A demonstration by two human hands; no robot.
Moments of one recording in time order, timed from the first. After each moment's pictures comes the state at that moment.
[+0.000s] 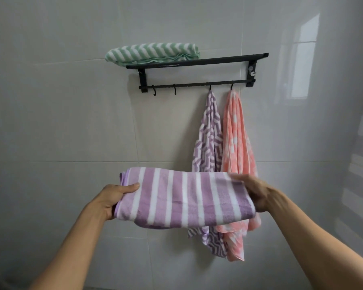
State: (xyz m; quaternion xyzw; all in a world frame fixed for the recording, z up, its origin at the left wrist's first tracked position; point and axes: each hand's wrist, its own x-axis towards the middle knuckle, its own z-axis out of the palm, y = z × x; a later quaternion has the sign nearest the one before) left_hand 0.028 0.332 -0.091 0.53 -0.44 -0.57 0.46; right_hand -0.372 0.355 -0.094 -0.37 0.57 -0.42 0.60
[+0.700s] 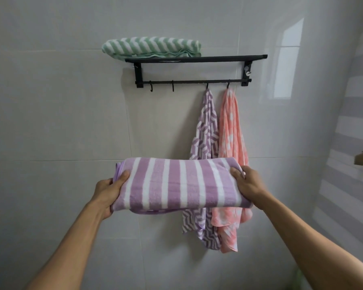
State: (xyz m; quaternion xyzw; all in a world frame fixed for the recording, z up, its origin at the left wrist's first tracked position) left_hand 0.065 0.301 -0.100 0.52 -0.45 -0.47 0.55; right_hand -0.314 0.363 -0.098 -0.52 0.70 -0.46 0.15
